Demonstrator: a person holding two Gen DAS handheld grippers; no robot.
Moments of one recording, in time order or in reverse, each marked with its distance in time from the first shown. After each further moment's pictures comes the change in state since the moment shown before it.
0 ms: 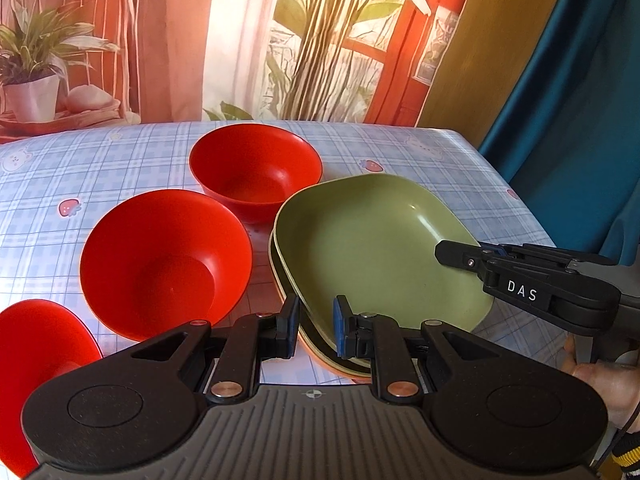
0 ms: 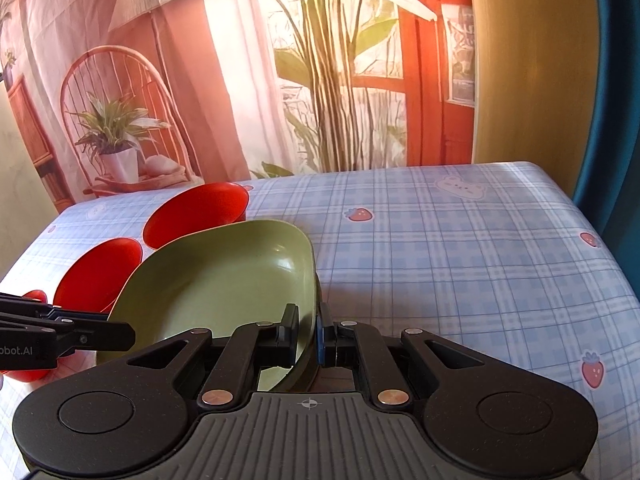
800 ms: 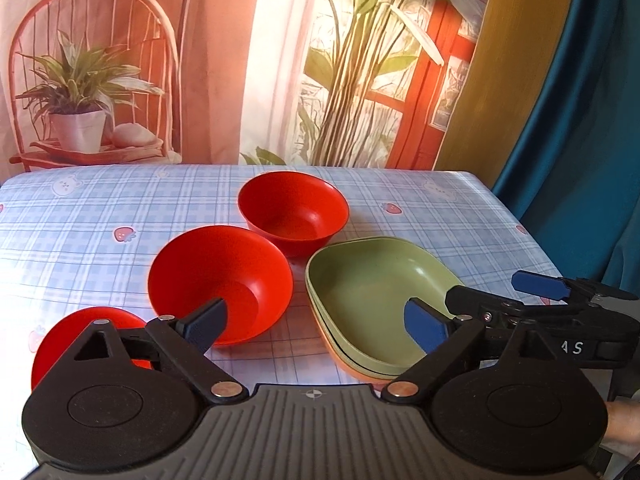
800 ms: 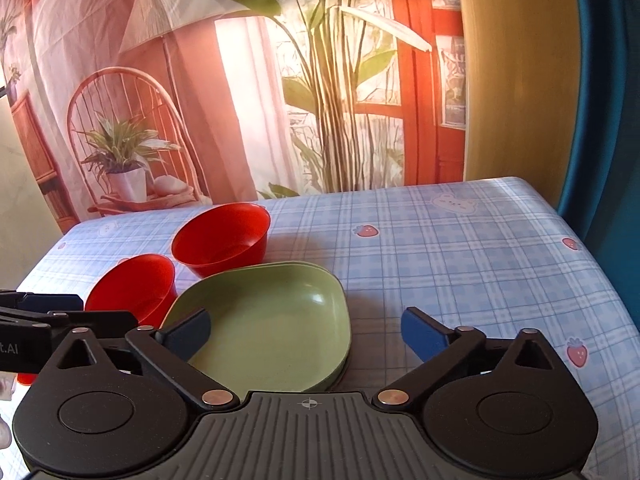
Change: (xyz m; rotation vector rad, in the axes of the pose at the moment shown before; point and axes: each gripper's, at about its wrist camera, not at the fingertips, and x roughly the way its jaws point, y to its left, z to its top) left arm -0.053 0.003 -0.007 -0.019 -0.131 0.090; right arm -0.042 0.025 -0.002 0.025 -0.055 -0.013
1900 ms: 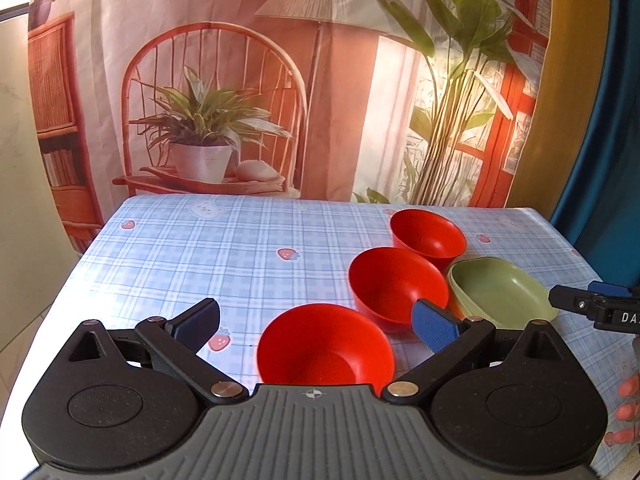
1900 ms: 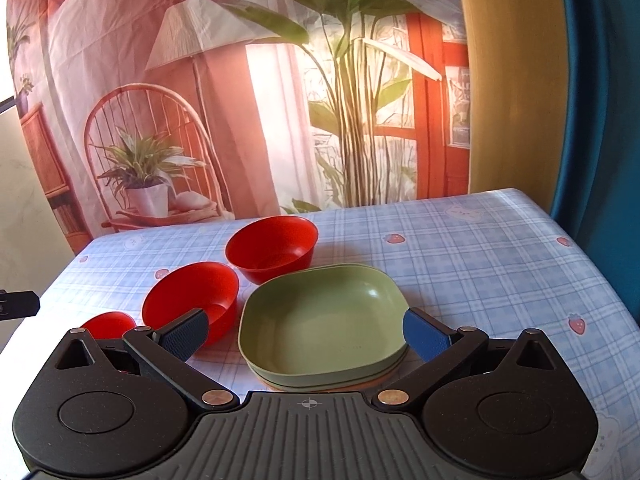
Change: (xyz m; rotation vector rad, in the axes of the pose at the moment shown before) left arm -0.101 0.107 -0.040 -0.014 -0.113 0.176; right arm -0.045 0.067 -0.016 0.013 -0.062 -0.034
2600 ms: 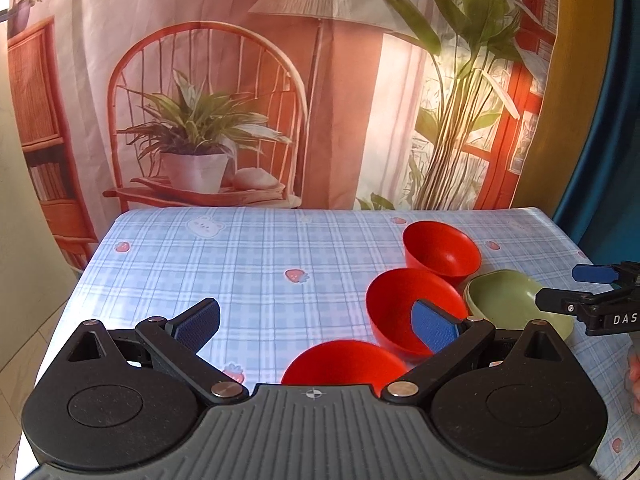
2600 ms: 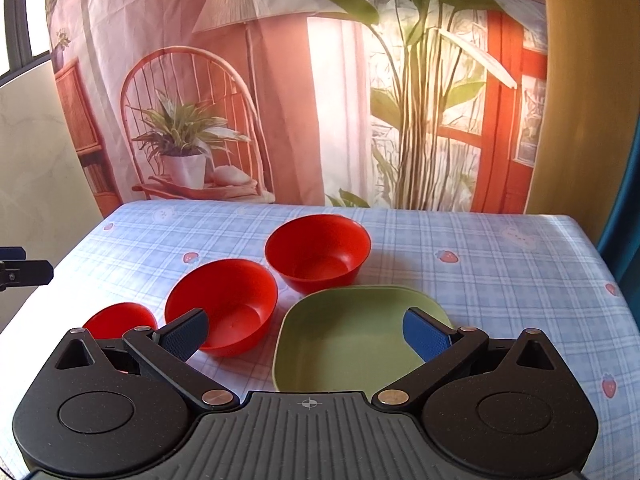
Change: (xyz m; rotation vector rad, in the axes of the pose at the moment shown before) left arm 0.035 0.009 0.029 0.031 0.027 -0.038; right arm 0.044 0.022 0.038 -0.136 0.088 0.086
